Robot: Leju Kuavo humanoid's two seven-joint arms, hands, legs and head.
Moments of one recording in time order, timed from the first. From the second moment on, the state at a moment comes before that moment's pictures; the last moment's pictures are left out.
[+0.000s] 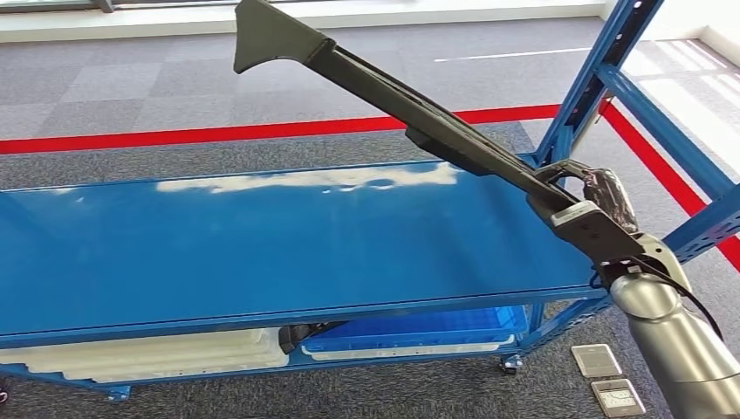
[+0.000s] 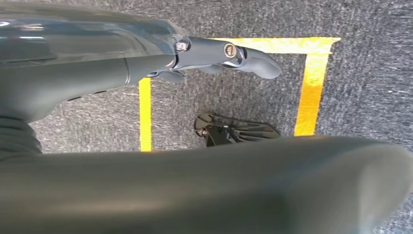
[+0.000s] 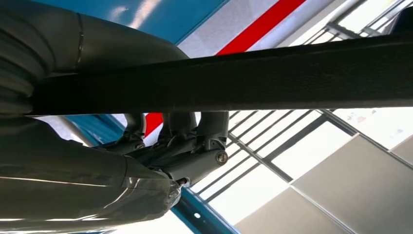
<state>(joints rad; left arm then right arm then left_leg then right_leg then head) -0.08 -0.13 1.30 -0.22 -0.94 -0.19 -0.22 -0.38 -0.29 0.20 -1.57 0.33 -0.06 -0.28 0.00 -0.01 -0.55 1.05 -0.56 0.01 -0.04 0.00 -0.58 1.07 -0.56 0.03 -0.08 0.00</state>
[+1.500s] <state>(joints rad) -0.08 -0.13 1.33 -0.22 -0.88 -0.21 -0.22 -0.25 -0.23 0.24 -1.86 -0.28 0.29 -0.37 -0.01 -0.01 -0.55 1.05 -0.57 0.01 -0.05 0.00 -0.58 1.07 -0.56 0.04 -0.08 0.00</state>
